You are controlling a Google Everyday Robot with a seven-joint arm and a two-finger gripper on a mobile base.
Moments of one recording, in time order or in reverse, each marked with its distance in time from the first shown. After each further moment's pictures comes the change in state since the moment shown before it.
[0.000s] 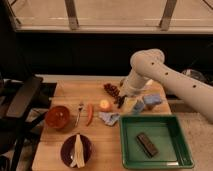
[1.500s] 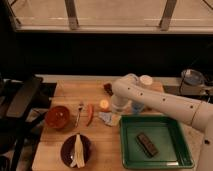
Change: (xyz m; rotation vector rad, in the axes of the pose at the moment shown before) arm -0.020 -0.007 0.151 -0.004 0.033 0.088
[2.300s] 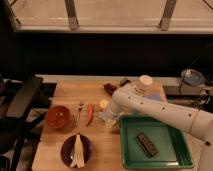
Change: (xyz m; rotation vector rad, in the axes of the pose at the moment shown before) arm -0.030 -0.002 0.039 0.062 -0.141 -0.110
